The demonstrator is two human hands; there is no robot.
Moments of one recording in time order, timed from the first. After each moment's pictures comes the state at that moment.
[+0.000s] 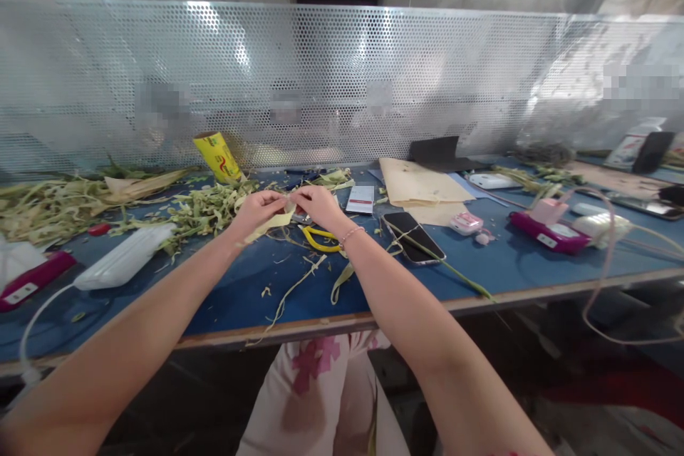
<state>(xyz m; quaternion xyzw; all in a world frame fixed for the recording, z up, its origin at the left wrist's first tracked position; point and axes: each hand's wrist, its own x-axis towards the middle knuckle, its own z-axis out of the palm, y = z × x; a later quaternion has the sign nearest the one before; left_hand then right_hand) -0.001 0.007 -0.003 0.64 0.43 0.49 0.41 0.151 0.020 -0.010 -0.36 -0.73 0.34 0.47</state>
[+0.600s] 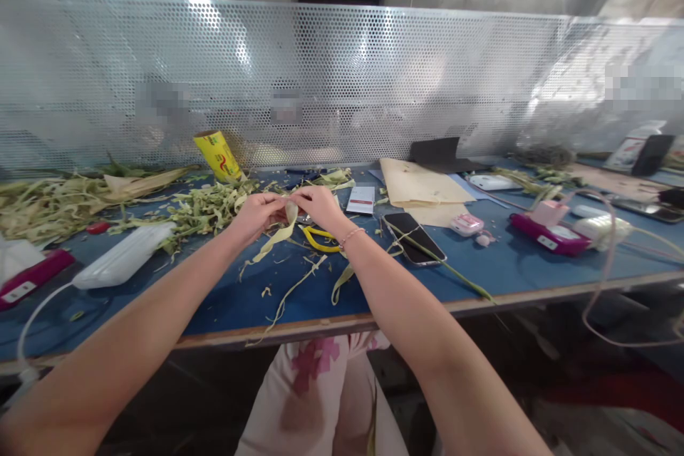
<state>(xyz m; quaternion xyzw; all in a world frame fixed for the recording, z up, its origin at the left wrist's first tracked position) 0.002 0.003 -0.002 0.58 0.43 0.49 0.50 0.152 0.020 -0.012 -0.35 -0.74 0.30 0.48</state>
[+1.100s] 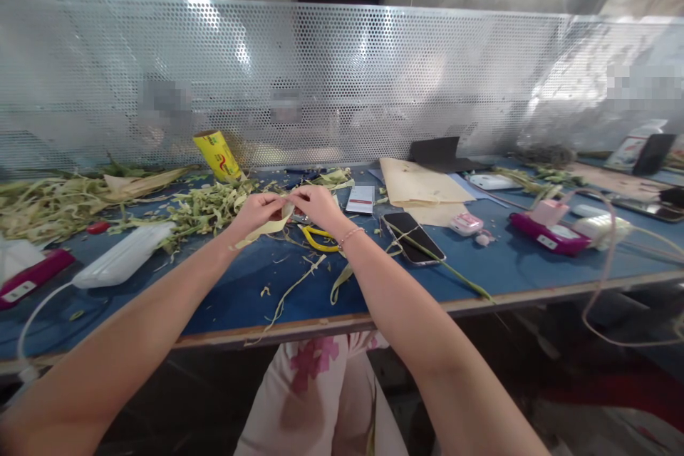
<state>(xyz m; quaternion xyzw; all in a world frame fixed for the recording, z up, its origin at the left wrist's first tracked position) 0.004 0.000 0.003 0.62 0.46 0.48 0.42 0.151 0.021 -0.013 -0.36 -0.76 0.29 0.46</state>
